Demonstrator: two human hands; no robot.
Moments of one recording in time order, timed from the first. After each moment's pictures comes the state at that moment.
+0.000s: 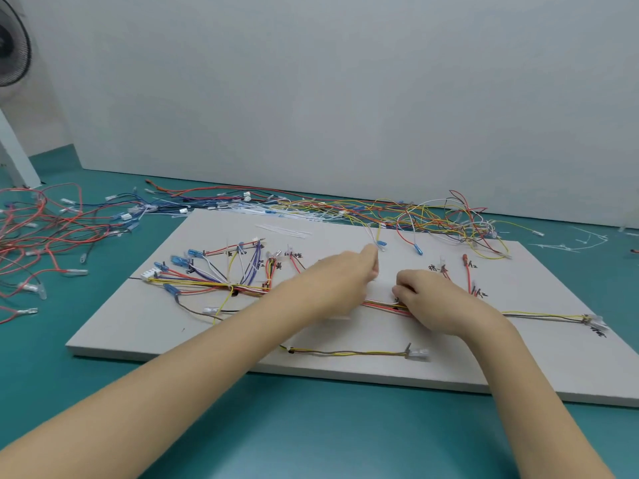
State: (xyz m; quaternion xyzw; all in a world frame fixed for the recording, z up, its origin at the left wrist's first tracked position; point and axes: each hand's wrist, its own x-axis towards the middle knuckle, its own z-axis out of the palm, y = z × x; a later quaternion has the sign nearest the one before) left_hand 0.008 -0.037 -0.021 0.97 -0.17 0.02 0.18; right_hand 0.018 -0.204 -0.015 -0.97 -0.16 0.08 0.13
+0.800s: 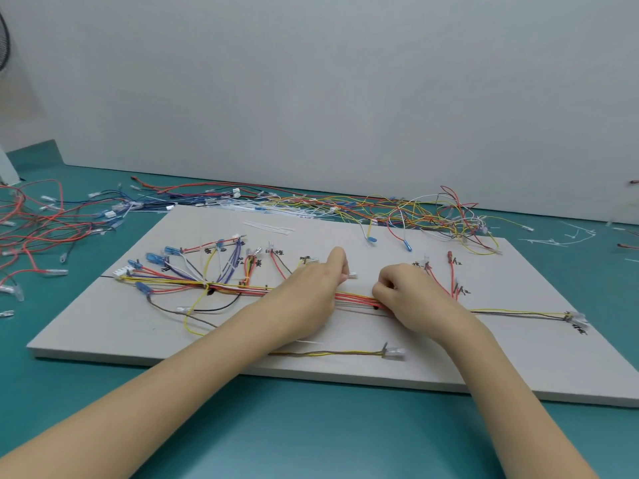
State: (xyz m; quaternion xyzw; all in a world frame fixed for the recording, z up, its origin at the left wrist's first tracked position) left_hand -0.015 -0.017 -0.042 0.96 -0.16 0.07 0.23; right_hand 0.013 -0.193 -0.023 -0.96 -0.17 0.02 0.21
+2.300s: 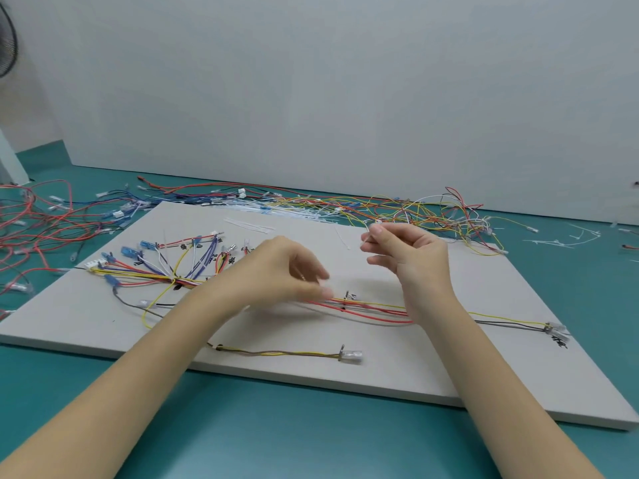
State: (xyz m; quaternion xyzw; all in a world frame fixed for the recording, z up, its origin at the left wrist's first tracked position) left_hand -0.032 0.032 -0.011 0.90 -0.09 0.00 0.44; right_hand 0.015 -0.163 -0.012 -0.62 -0.10 -0.05 0.78
